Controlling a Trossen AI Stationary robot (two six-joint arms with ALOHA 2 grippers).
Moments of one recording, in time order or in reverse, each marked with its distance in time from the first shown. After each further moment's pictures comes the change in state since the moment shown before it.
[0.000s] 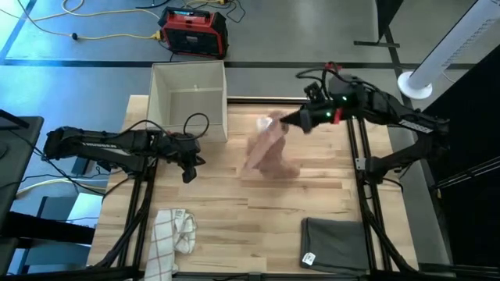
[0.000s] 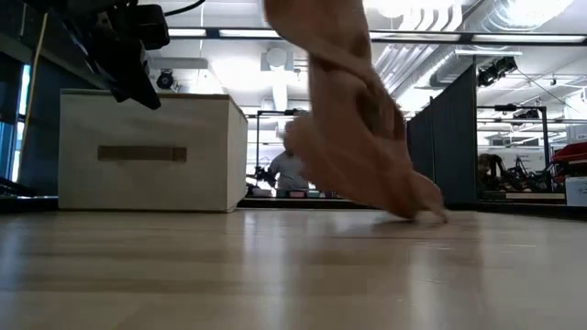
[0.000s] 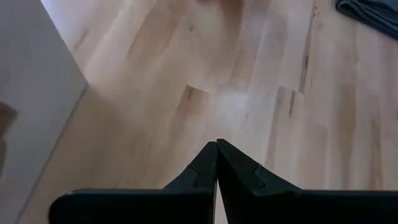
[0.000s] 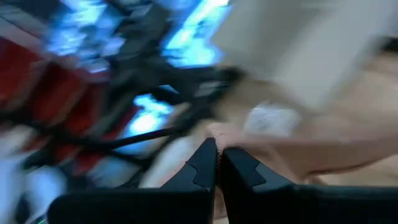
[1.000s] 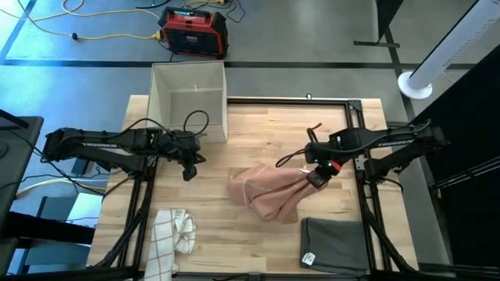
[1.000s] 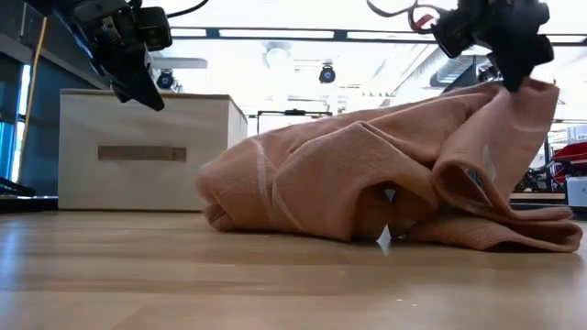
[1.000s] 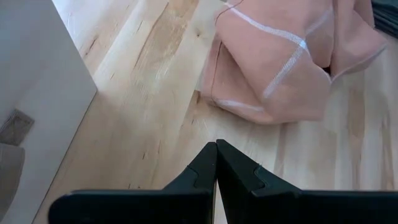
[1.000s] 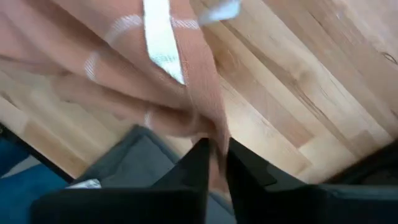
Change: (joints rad) left arm 0.034 0.005 0.000 0.011 0.011 0.028; right arm 0.228 0.003 -0.430 -0.670 0.028 0.149
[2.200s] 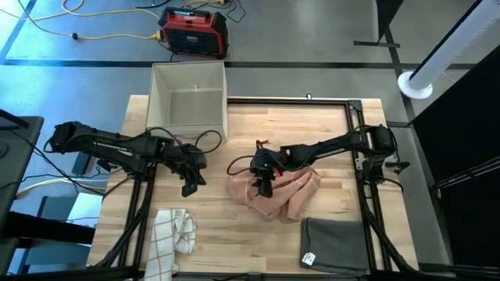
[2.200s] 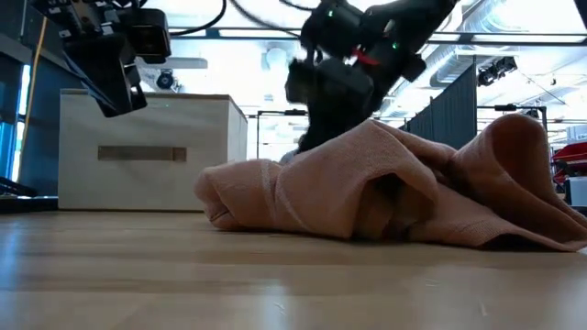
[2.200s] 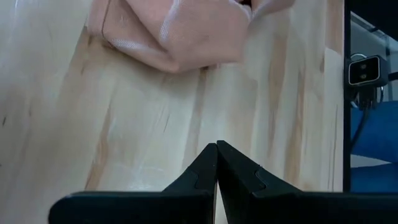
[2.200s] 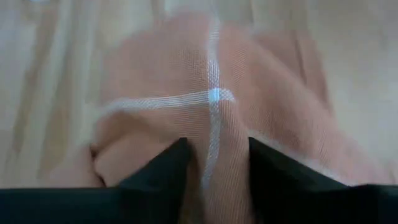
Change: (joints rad) left arm -0.132 0.143 0.000 0.040 0.227 -0.140; right arm -0.055 0.497 0.015 1.152 -0.021 -0.754
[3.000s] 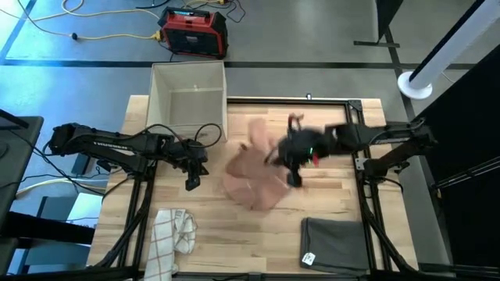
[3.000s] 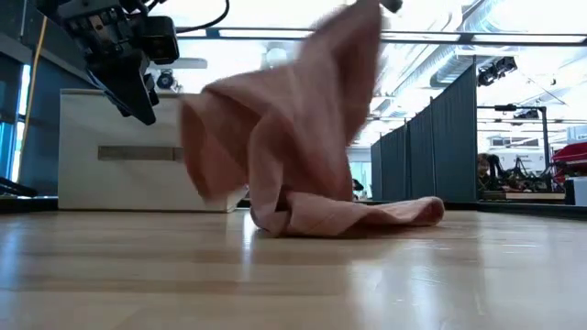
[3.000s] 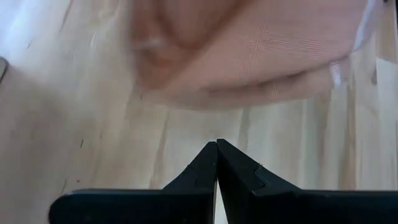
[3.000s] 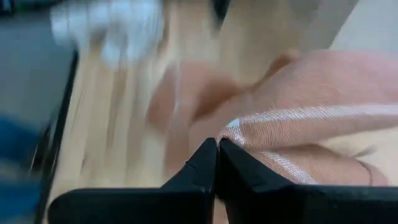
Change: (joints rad) left arm 0.055 -0.007 0.000 -0.004 -0.106 0.105; right arm 0.151 -0.350 0.269 -0.661 0.227 0.079
